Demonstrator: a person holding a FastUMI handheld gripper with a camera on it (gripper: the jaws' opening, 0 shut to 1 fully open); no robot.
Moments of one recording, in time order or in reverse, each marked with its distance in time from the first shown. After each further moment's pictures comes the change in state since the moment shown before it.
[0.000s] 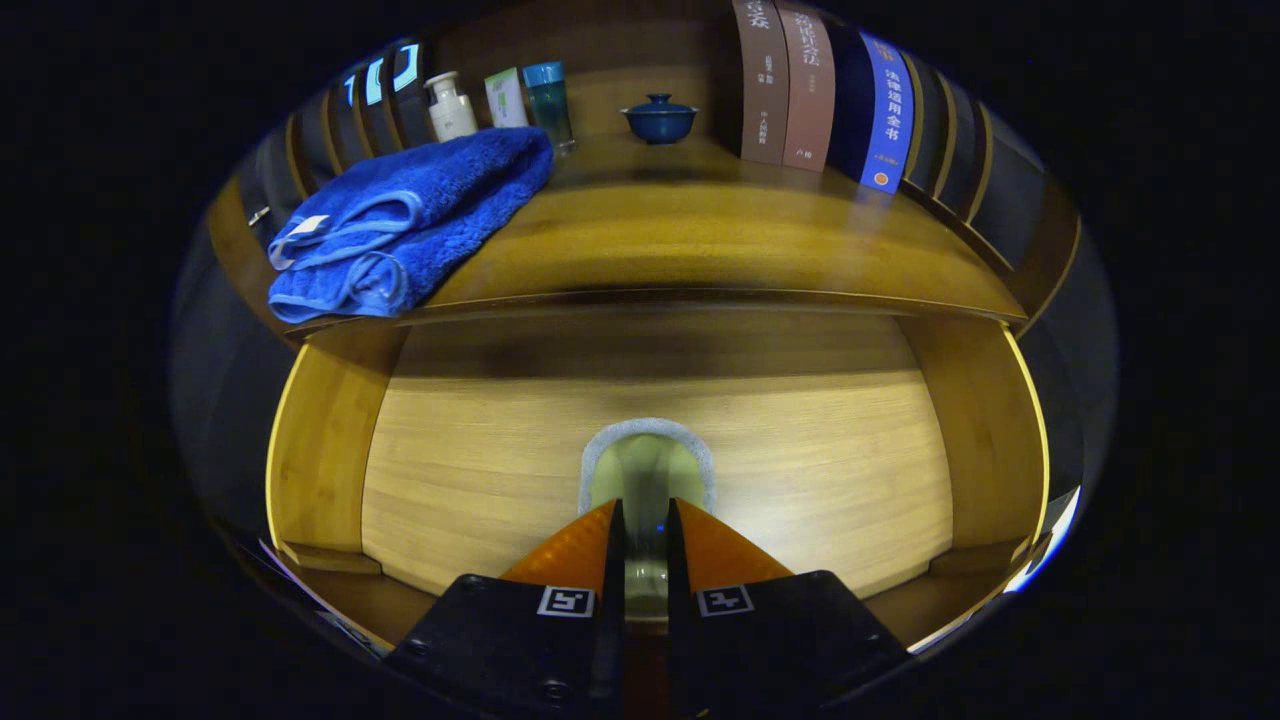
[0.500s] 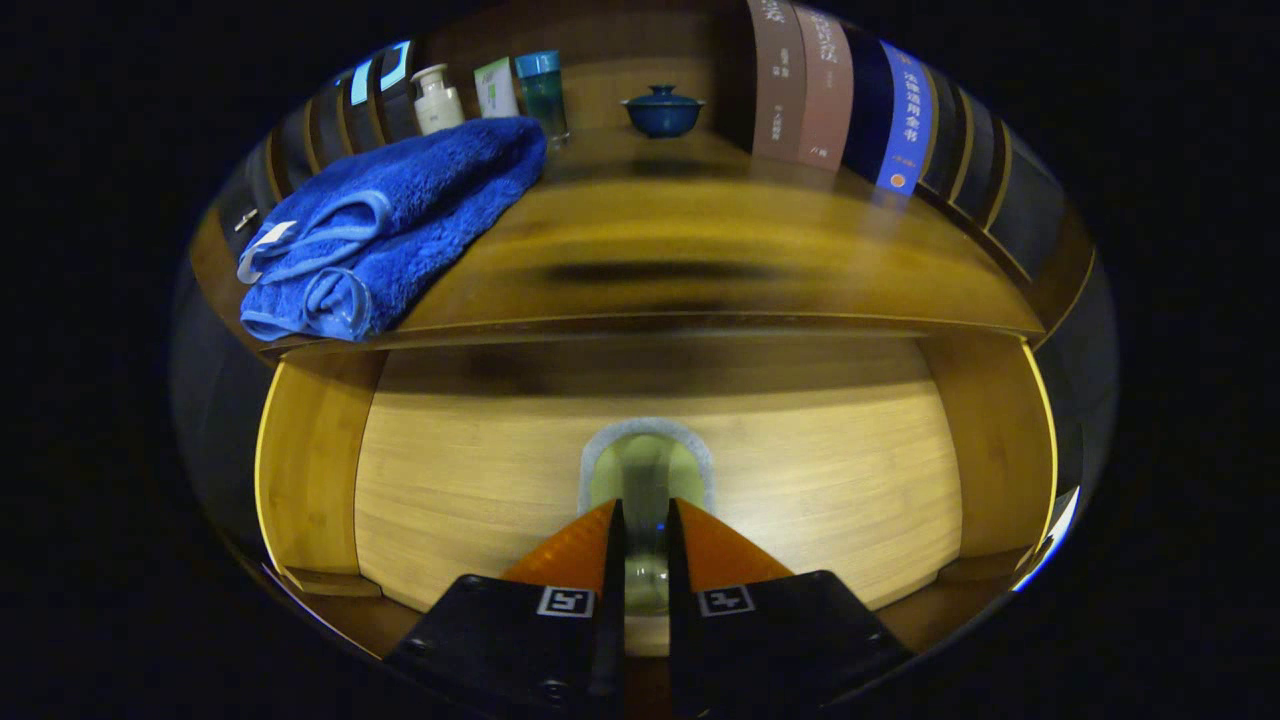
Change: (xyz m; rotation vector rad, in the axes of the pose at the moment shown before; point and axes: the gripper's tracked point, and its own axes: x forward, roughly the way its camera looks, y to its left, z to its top) arm 0.030 0.005 0.010 -0.001 0.029 -0.027
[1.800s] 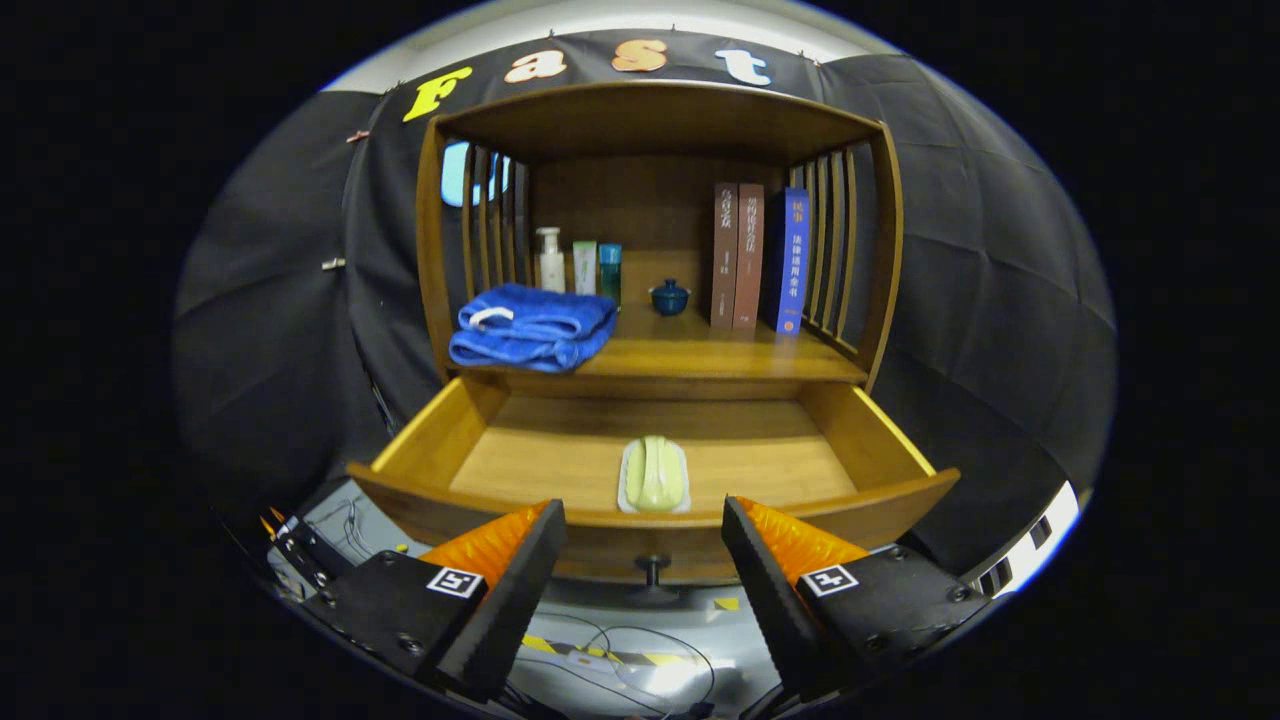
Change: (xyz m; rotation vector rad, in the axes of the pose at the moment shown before) arm -0.200 0.001 -0.049 -0.029 -0.600 0.001
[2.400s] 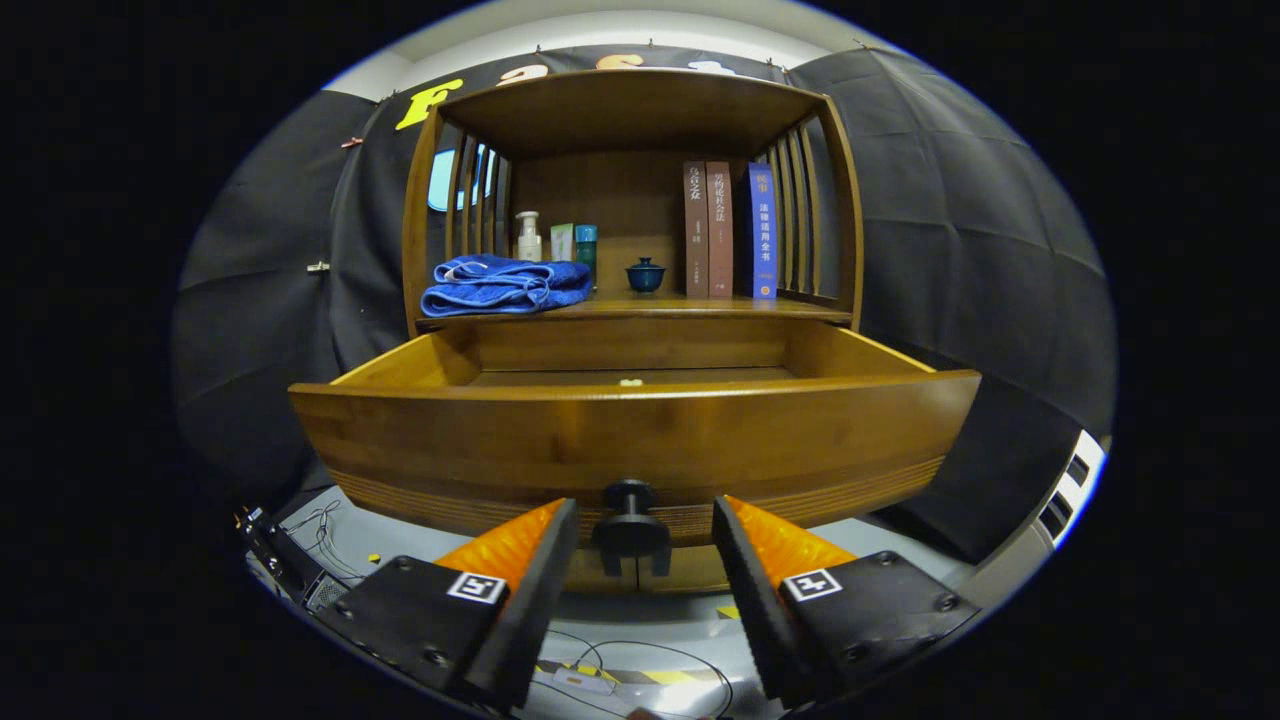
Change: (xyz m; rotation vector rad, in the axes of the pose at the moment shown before) arm 0.018 -0.011 -0.114 0.022 -0.087 -0.037
